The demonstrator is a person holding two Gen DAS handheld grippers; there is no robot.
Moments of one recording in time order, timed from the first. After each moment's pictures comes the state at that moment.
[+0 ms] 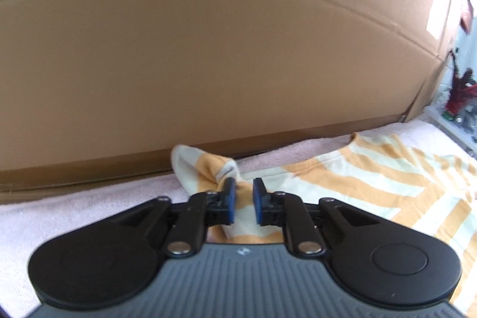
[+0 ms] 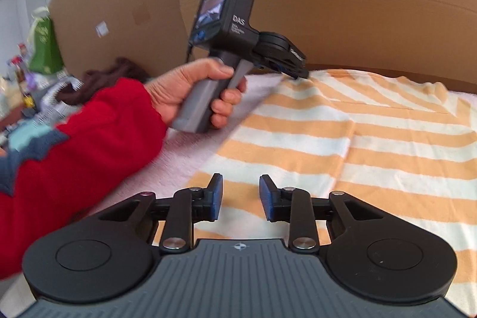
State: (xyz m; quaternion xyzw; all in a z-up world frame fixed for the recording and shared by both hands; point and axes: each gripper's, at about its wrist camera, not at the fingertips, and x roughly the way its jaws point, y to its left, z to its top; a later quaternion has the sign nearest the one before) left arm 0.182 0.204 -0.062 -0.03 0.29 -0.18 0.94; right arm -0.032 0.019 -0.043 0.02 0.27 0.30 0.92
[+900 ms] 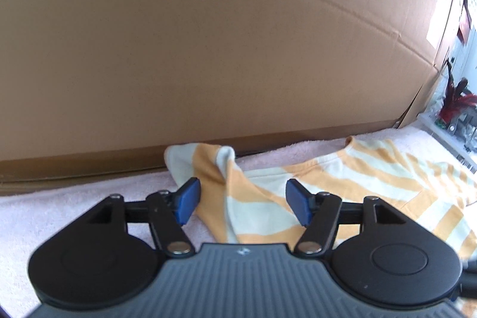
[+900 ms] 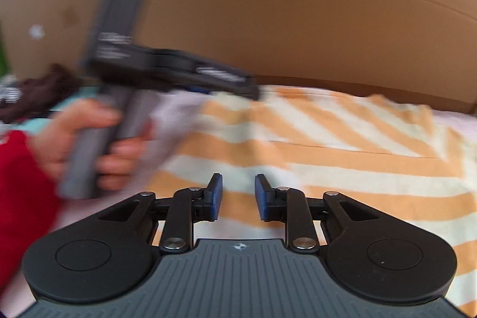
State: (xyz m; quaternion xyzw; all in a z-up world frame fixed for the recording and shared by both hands) left arm 0.182 0.214 -0.065 -0.03 0.29 -0.18 0.94; right arm 0.079 0.016 -0.048 0.00 0.30 0.17 0.94
